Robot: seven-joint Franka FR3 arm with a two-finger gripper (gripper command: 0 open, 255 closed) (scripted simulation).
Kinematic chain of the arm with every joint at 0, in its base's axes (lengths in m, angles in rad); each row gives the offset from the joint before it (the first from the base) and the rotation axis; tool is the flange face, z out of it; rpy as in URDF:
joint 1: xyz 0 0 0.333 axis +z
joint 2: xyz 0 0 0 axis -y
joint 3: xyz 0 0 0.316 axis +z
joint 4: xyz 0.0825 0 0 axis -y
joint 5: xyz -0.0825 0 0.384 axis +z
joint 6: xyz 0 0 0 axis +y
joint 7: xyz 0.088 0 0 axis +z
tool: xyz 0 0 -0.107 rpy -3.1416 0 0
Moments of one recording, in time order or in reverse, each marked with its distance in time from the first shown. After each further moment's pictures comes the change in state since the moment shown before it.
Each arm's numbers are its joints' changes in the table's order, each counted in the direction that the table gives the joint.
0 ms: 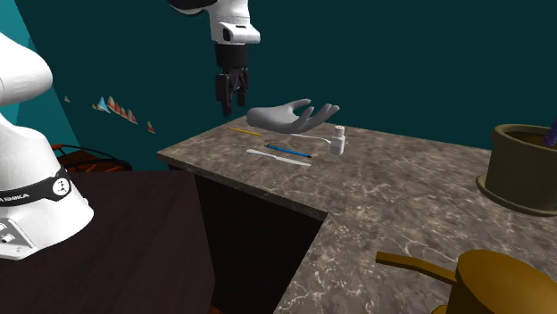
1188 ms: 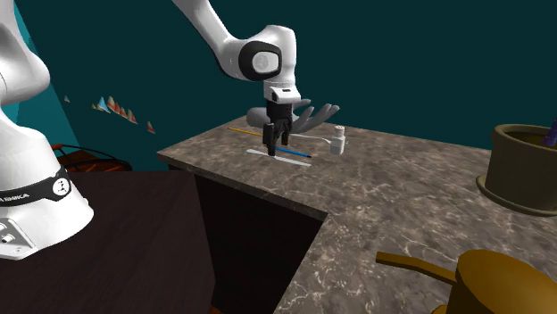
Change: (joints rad) arm 0.079 -0.636 -0.035 0.358 -0.398 -0.233 -0.551
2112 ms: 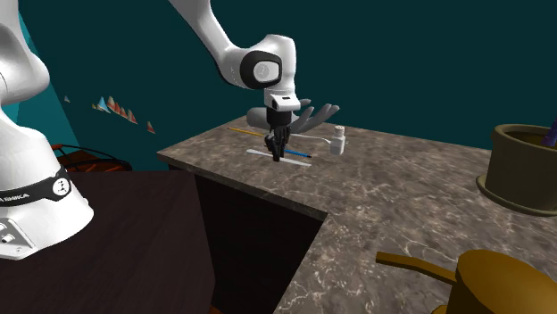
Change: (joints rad) arm 0.012 -0.041 -0.015 0.002 -0.023 -0.037 -0.017
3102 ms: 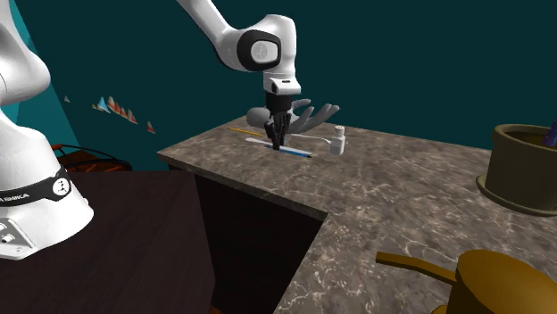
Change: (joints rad) arm -0.021 0.084 0.030 0.000 0.047 0.080 0.031
